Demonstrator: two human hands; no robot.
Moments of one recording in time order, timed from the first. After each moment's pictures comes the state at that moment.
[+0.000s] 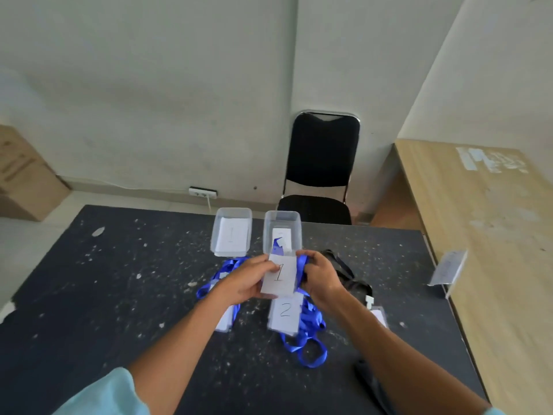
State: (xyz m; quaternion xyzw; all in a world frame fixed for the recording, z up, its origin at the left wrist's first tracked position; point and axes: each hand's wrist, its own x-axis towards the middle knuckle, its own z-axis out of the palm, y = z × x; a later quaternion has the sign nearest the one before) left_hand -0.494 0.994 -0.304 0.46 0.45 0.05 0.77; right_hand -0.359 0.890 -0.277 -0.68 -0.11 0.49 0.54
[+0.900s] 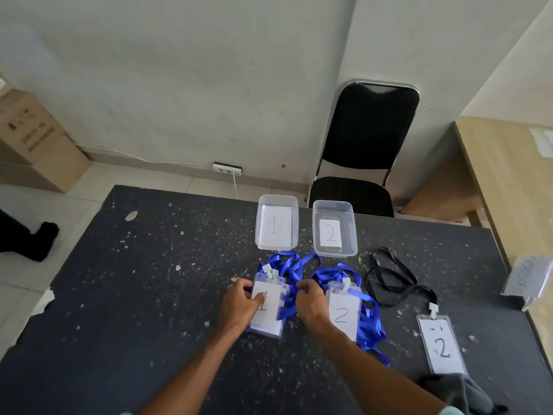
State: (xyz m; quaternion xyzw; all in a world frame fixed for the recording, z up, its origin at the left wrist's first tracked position) left_hand -0.624 1.037 -0.406 0.65 0.63 0.07 0.43; right_hand -0.471 0.964 -0.402 -0.82 -0.19 0.46 0.28
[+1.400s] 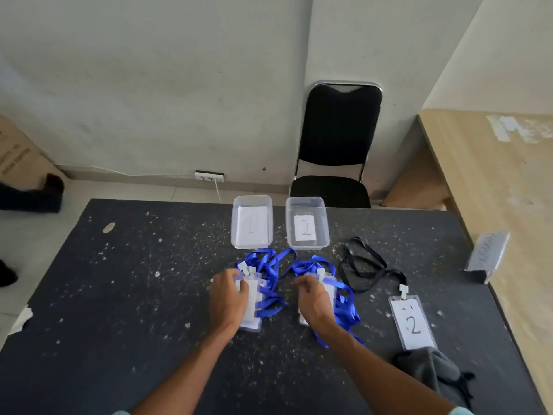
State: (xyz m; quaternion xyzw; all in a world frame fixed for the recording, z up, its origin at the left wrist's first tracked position) left_hand -0.593 1.016 -0.387 0.71 0.63 0.15 0.29; right_hand -0.435 0.914 -0.380 -0.81 -0.21 0.39 0.38
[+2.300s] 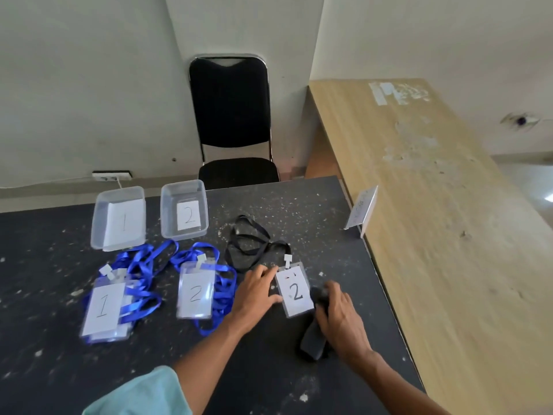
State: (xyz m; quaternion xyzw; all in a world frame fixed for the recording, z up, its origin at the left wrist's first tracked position) left_hand -0.347 0.838 -0.432 0.91 0.31 -0.09 0.28; right_hand -0.244 0.649 -0.403 -0.90 -0.35 0.17 0.21
